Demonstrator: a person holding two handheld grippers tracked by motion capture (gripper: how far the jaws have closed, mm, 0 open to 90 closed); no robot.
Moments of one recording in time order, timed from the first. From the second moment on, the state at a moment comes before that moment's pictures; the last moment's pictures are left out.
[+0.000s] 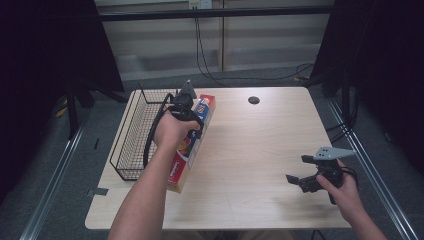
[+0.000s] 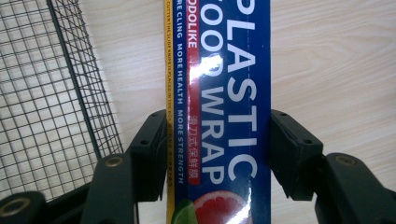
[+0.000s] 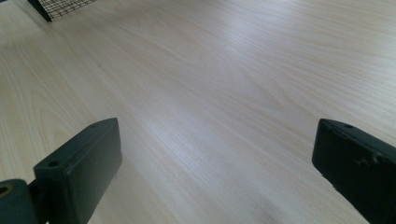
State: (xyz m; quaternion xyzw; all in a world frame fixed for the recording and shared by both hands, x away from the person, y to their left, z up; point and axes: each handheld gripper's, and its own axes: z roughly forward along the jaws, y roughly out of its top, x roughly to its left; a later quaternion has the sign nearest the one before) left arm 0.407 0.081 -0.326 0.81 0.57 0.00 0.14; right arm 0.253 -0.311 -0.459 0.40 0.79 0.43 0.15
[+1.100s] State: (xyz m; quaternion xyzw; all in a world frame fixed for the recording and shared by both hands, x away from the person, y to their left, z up) left arm 0.410 0.114 -0.311 0.79 0.60 0.01 0.14; right arm 0.252 -0.311 -0.458 0.40 0.80 0.43 0.15
